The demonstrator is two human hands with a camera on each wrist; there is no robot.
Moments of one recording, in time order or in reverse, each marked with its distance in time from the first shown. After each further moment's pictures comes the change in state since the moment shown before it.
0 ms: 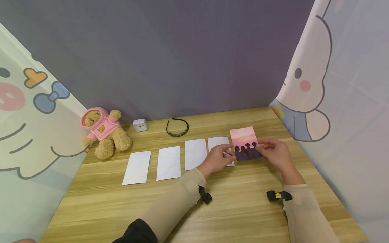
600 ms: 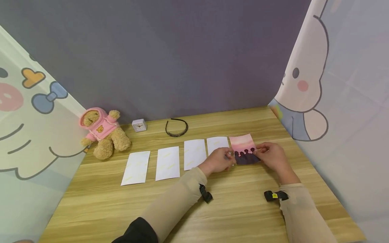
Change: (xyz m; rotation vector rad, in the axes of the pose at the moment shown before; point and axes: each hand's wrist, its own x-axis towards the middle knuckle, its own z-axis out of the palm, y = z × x) left_hand 0.000 0.005 0.003 0.015 -0.134 -0.123; right_hand 0.002 0.000 0.007 -0.187 -0.090 0.034
